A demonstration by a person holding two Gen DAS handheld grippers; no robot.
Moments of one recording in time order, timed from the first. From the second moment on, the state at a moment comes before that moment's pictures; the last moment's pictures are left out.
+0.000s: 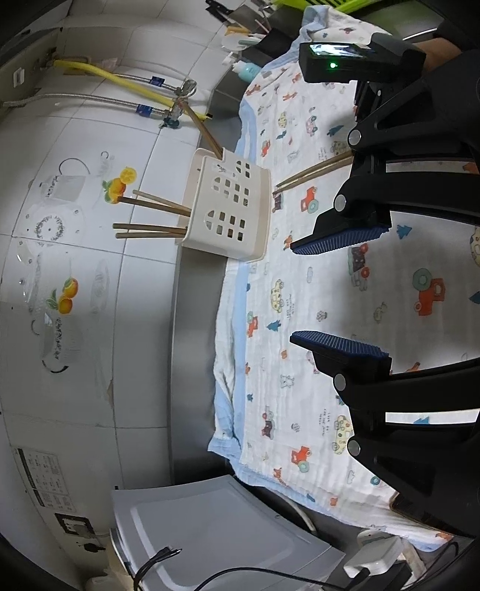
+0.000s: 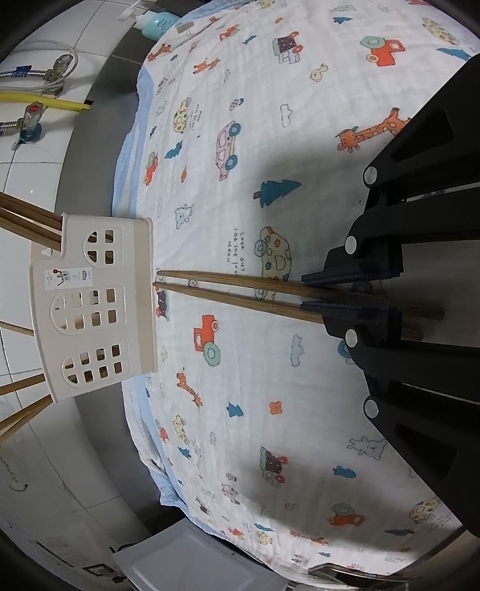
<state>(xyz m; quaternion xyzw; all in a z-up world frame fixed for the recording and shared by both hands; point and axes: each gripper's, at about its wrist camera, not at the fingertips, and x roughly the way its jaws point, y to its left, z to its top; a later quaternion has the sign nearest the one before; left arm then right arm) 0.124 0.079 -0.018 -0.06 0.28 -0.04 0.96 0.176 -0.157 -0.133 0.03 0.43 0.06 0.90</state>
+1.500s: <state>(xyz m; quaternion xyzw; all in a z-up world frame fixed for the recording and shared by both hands) 0.184 -0.095 -0.119 -0.05 0.43 -0.14 0.89 0.149 -0.262 -0.133 0.08 0.41 0.12 0.90</state>
